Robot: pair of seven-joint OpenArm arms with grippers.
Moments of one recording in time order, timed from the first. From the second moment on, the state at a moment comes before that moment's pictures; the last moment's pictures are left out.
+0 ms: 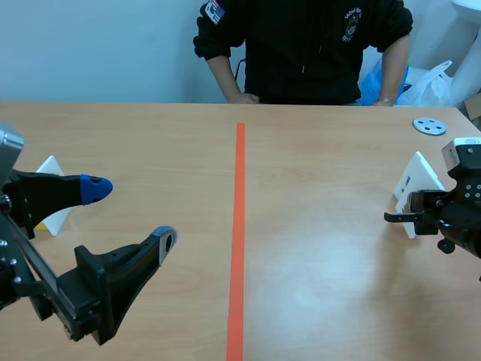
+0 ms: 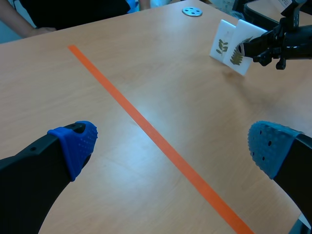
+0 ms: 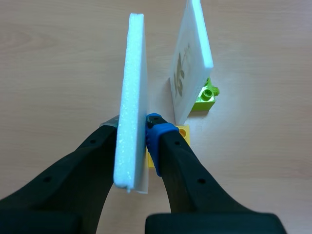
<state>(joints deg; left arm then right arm) 37.5 -29.4 0.3 116.0 -21.3 -27.5 -1.9 -0.1 19.2 7.1 63.3 12.1 14.4 -1.2</state>
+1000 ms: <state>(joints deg) 37.5 -29.4 0.3 116.0 -21.3 -27.5 -1.7 -1.8 19.2 10.1 67.8 14.2 15.1 -6.6</state>
